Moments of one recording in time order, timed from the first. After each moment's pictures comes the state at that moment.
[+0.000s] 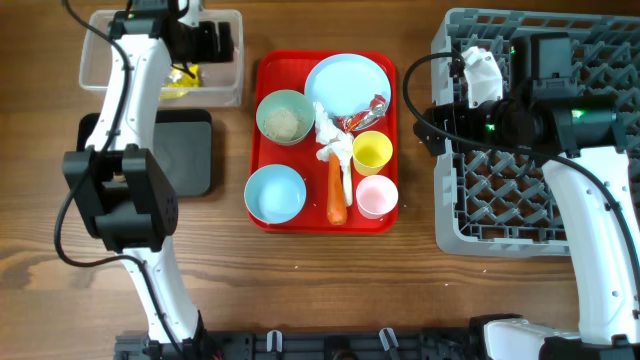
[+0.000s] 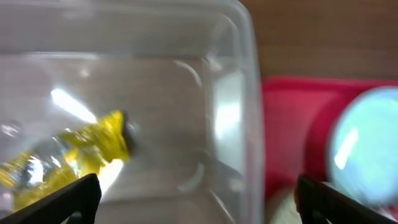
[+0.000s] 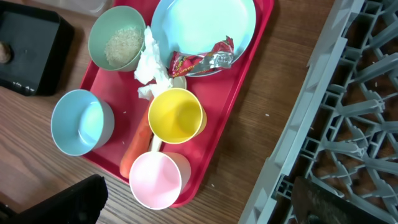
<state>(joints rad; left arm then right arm) -0.01 2.17 2.00 -0.88 0.17 -0.03 0.08 1.44 1.48 -1.11 -0.35 -0.13</state>
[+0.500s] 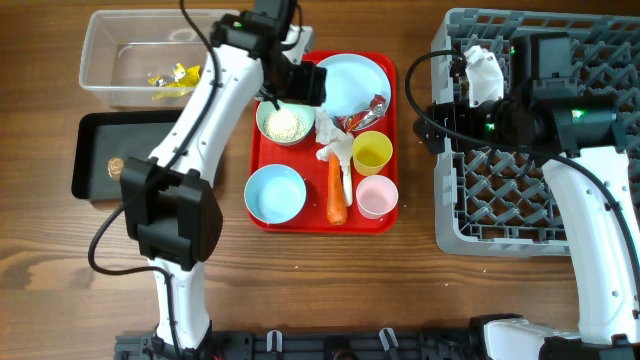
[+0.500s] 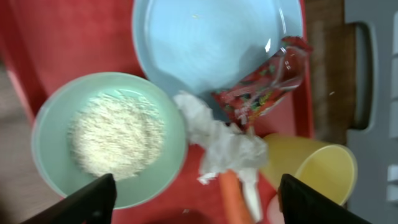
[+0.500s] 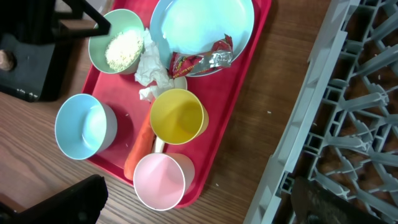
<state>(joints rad) -0.35 2.12 1.99 -1.12 0.24 -0.16 0.08 1.44 1.48 -1.11 -0.35 -0.09</state>
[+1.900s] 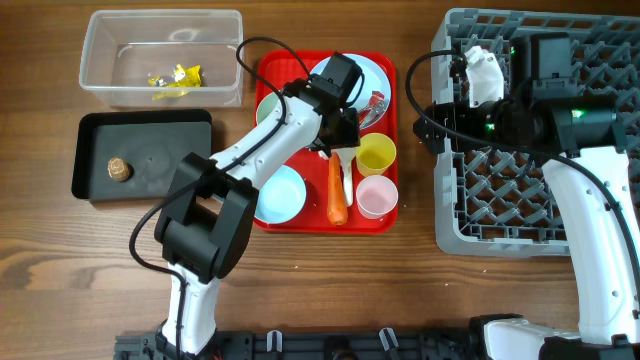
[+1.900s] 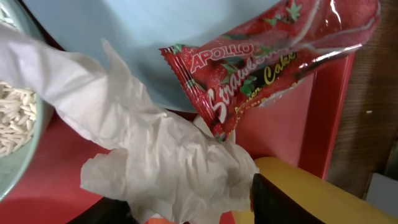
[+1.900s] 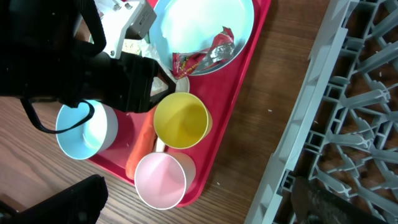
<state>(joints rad) -0.57 2.12 1.64 -0.77 0.11 -0.60 0.08 1.44 1.48 -1.12 -0.35 -0.08</state>
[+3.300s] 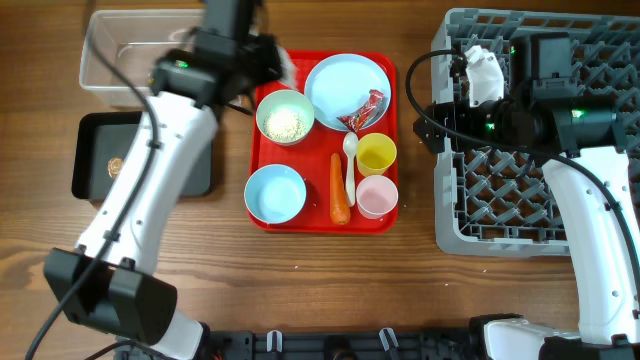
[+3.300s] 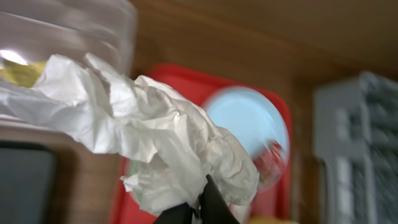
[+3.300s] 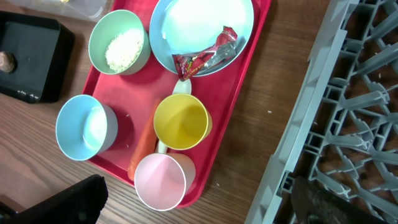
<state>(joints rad) -0.27 1.72 1.70 -0.80 -0.01 -0.48 0.08 1.44 1.48 -1.11 -0.35 -0.08</state>
